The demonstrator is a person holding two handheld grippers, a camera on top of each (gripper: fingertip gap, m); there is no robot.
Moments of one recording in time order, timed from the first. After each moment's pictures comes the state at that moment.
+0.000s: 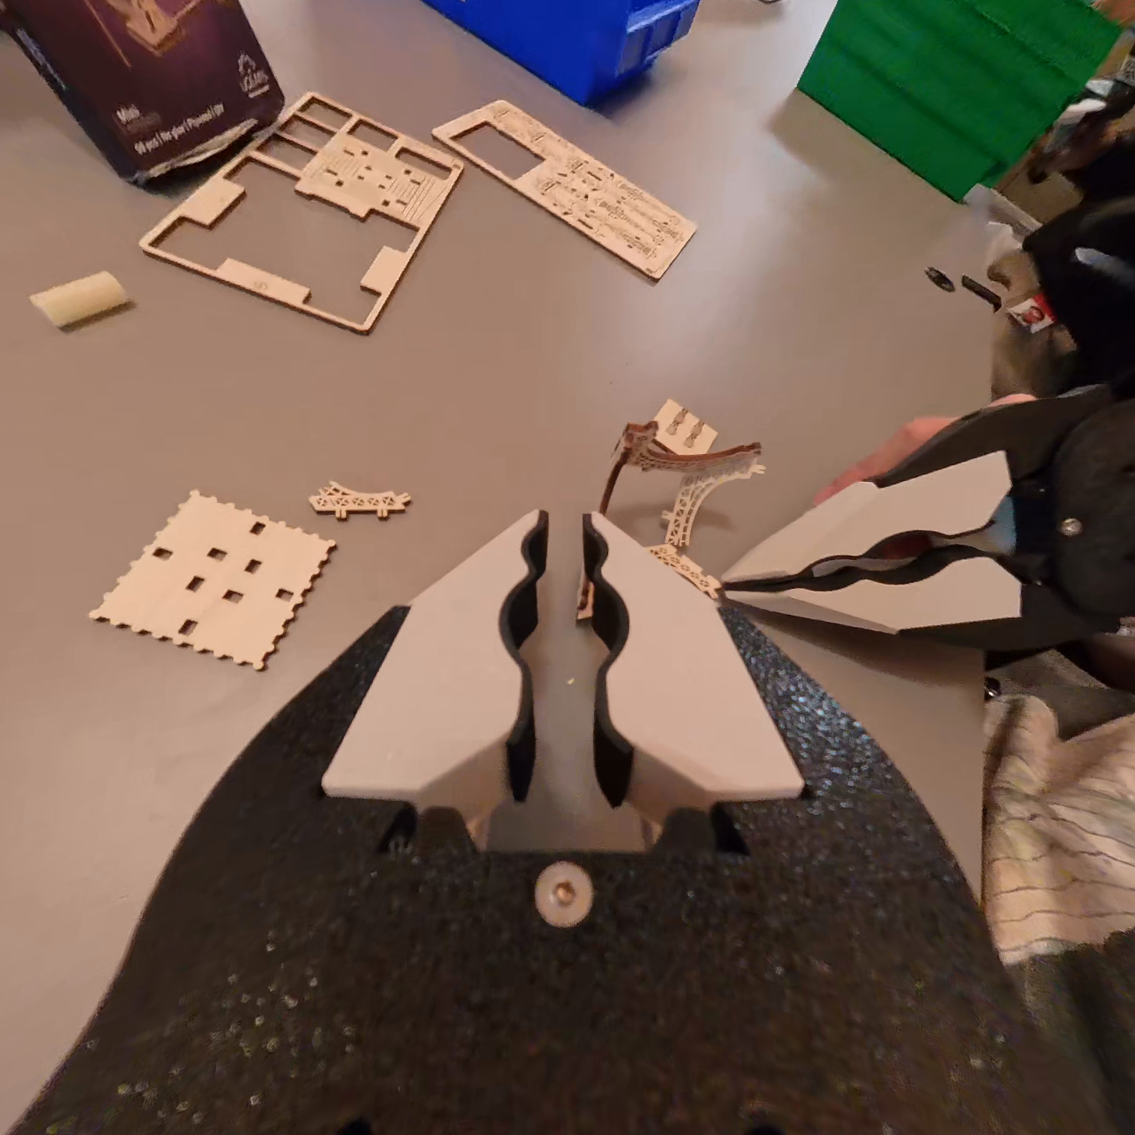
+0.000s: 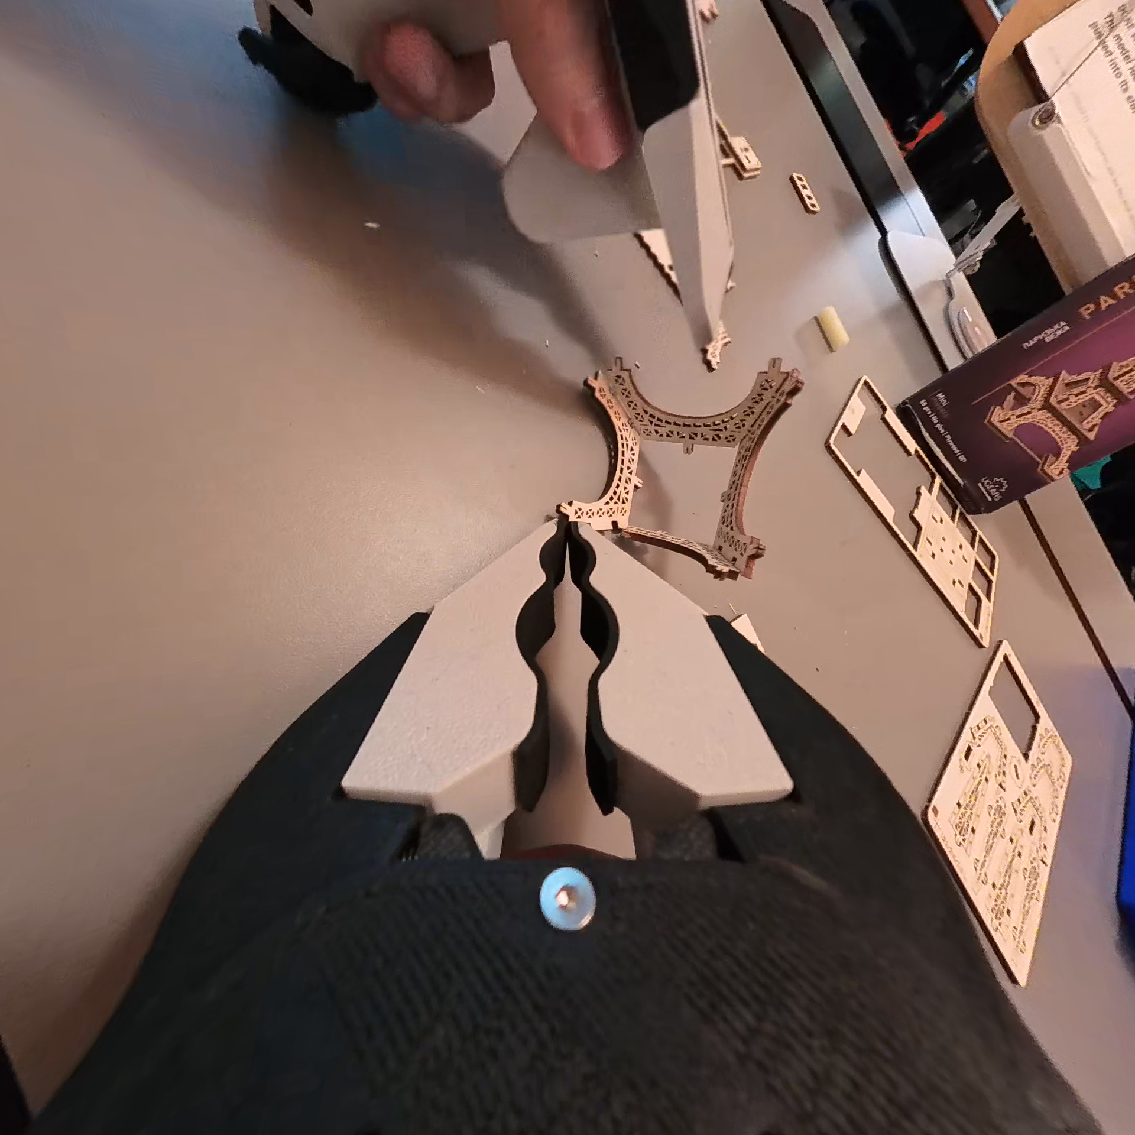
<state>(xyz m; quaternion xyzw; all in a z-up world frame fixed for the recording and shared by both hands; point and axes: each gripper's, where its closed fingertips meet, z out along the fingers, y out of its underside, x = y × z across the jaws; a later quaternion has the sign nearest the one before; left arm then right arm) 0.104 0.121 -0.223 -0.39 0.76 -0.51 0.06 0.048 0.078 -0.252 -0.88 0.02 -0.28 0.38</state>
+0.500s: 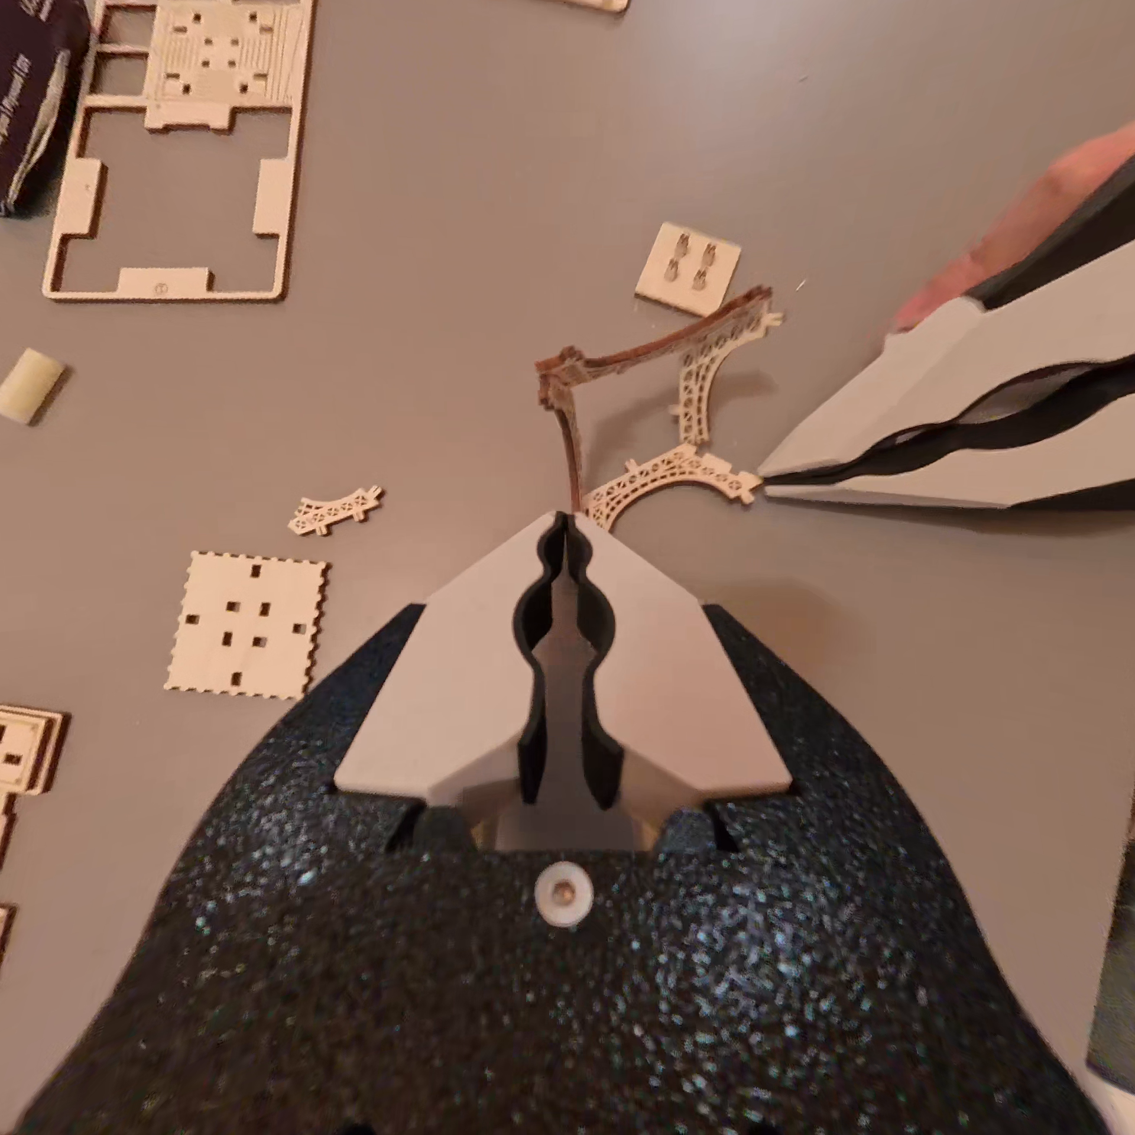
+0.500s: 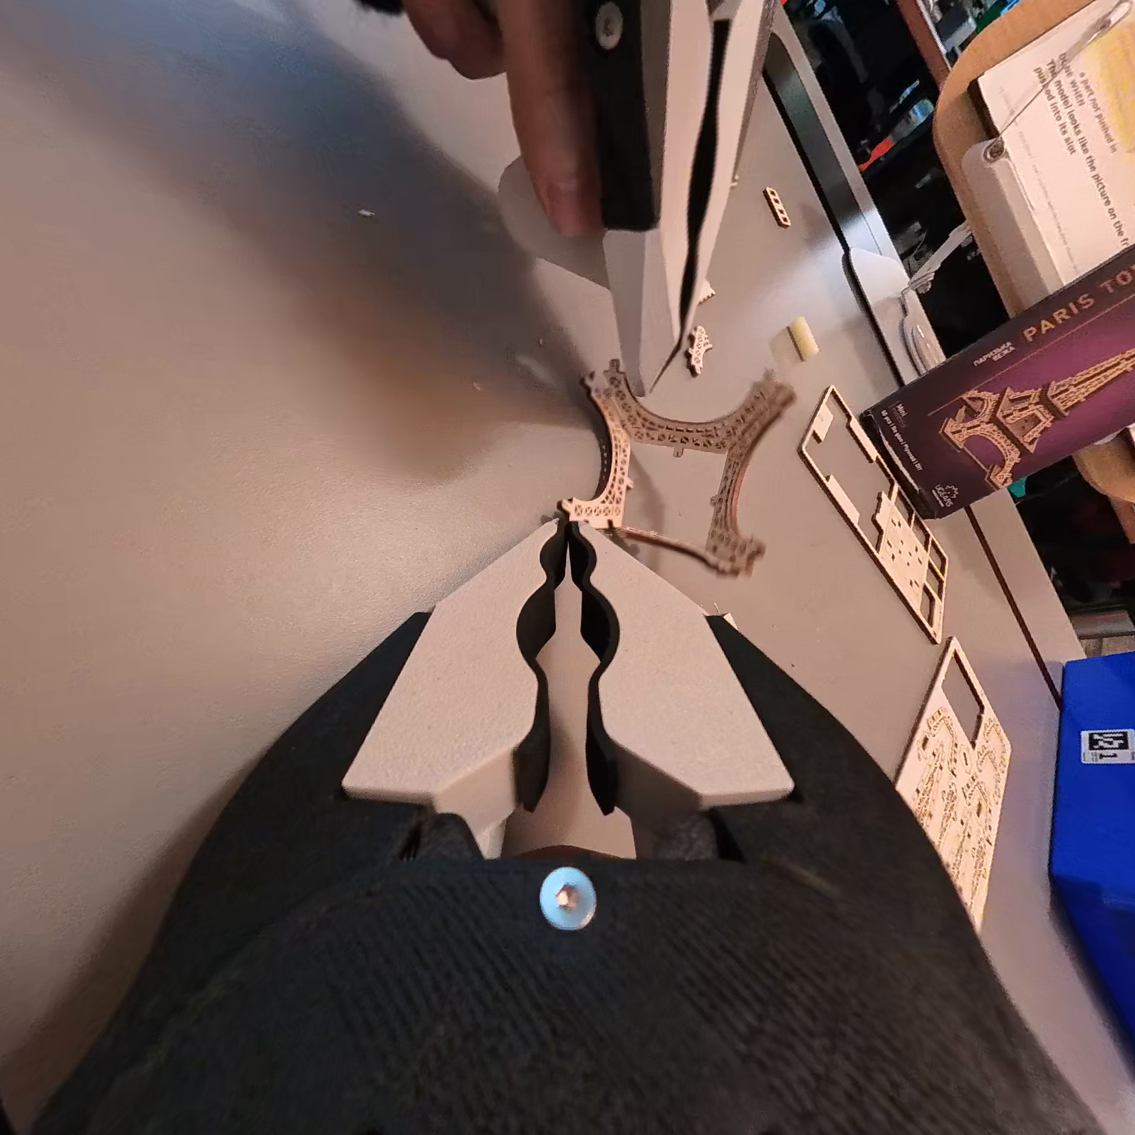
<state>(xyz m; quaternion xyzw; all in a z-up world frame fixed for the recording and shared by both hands) 0.092 0.116 -0.248 -0.27 0.89 -0.35 0.11 0.048 0.077 -0.251 -0.87 0.01 -0.32 0.37</state>
